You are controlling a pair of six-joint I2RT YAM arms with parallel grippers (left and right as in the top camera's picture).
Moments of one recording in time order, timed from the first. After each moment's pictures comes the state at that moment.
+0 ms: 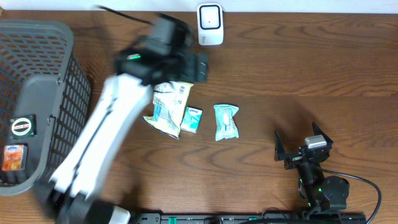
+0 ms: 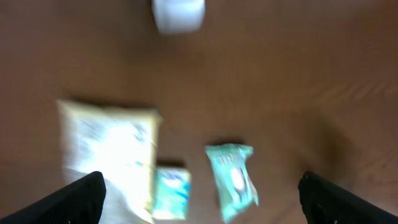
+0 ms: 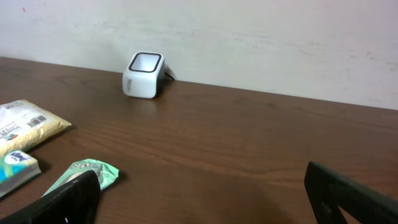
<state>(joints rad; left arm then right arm) -0.37 1.60 1.69 -0.98 0.16 -0.30 0.02 0.01 0.01 -0.06 -0.19 -0.08</state>
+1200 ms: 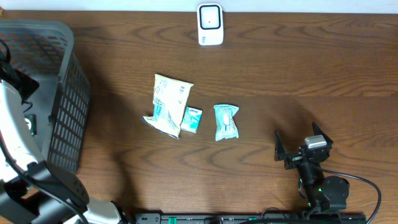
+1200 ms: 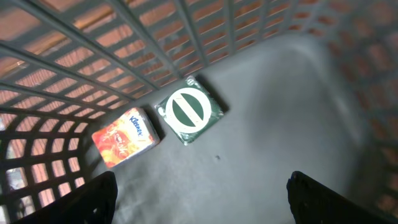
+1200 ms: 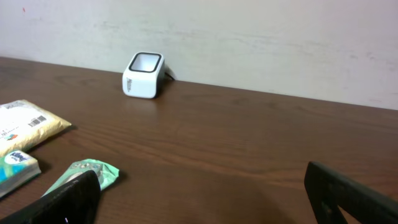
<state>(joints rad) 0.57 1.71 1.61 -1.05 -0.35 -0.43 0.02 0.01 0.01 -0.06 -0.19 -0.08</state>
